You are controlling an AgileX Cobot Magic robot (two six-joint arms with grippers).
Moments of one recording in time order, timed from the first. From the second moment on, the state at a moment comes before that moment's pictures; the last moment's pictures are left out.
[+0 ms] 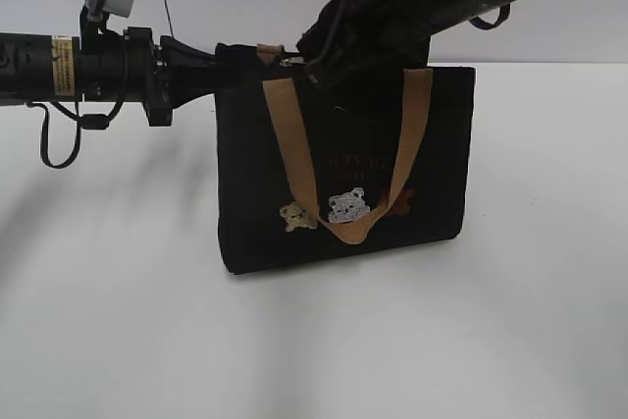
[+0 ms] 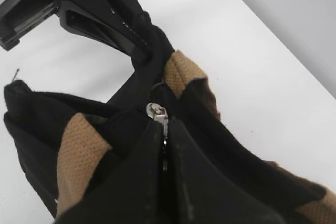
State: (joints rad) left arm -0.10 2.04 -1.17 1.39 -1.13 -0.73; right arm 0.52 1.72 -1.27 0.58 0.37 -0.94
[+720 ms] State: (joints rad) left arm -0.10 2.04 -1.17 1.40 -1.13 -0.73; right arm 0.50 1.72 -1.27 0.55 0.39 -0.90
